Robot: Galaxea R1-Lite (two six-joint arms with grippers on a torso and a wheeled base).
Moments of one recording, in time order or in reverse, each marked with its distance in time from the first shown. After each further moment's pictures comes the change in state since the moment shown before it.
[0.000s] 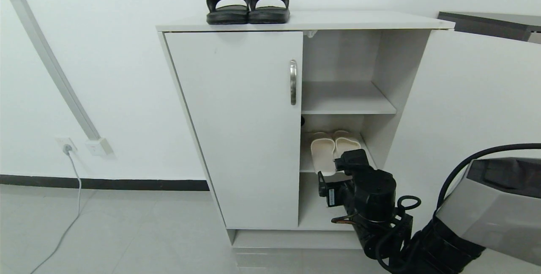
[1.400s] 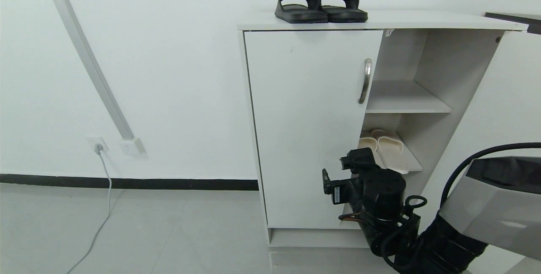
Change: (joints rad) left arm -0.001 0.000 0.000 -0.001 0.002 -0.004; right arm -0.017 0.002 0.032 -0.076 0.036 -0.026
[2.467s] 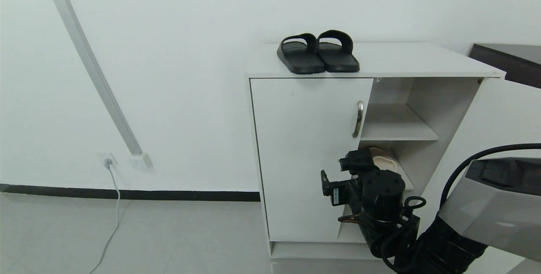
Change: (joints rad) left arm 0.000 0.000 0.000 0.000 0.000 0.000; right arm 0.000 0.001 0.003 0.001 0.007 0.000
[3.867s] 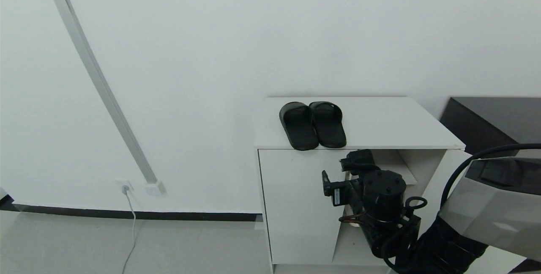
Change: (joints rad) left arm 0.000 0.000 0.000 0.000 0.000 0.001; right arm 0.000 0.000 0.007 -0.001 0.000 0.000
